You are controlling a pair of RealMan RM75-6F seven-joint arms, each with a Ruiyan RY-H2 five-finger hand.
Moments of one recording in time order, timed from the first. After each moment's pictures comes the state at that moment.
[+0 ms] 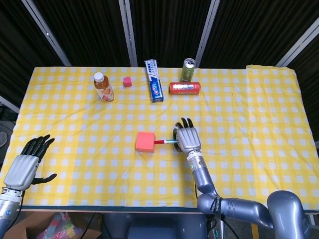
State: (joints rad) left arm -0.19 -1.14 0.00 -1.64 1.54 1.38 -0.01; right arm 0.84 -1.82 0.29 -1.37 -0.72 1.08 -0.65
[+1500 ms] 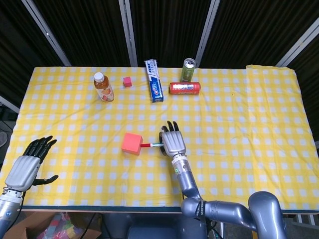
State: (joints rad) left arm -0.19 -1.12 0.02 -1.64 1.57 1.37 -0.04; right arm 0.91 -1.99 0.34 -1.29 -0.71 1.11 -0.71
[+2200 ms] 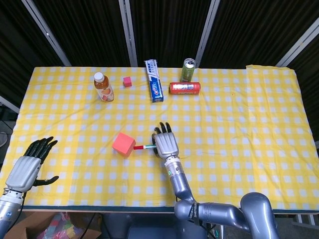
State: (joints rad) left arm -0.19 -1.12 0.02 -1.65 1.57 1.37 -0.04; right arm 0.93 -2.04 0.35 -1.26 -0.74 1.13 -0.74
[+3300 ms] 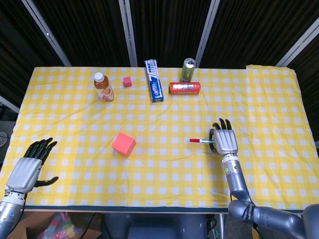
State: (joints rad) left arm -0.18 -1.14 0.02 -1.67 1.54 1.37 0.05; right arm 0.64 -1.60 0.19 -1.42 -0.85 1.13 -0.54
